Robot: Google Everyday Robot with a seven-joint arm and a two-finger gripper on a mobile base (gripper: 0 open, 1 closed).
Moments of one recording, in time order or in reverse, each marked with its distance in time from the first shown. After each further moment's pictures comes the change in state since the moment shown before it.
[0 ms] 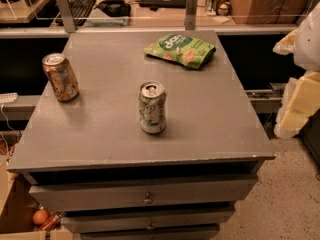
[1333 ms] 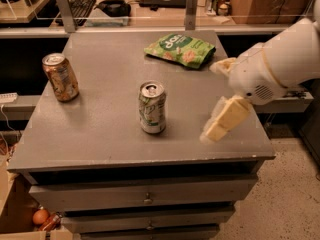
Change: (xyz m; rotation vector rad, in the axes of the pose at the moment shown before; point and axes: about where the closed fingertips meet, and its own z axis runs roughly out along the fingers) arm -0.102 0.016 0.079 -0.074 -0.448 -0.011
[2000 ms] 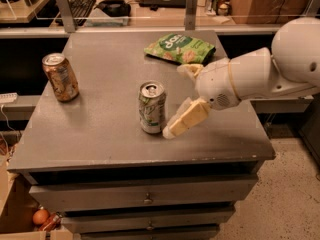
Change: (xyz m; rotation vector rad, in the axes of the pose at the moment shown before) arm -0.048 -0.011 0.068 -0.042 -0.335 -0.001
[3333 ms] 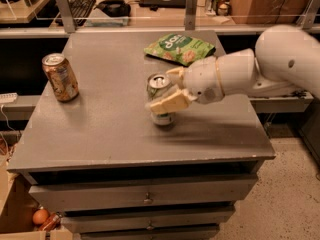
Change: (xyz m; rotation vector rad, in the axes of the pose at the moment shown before) arm -0.025 -0.011 0.030 -0.082 -0.167 0.029
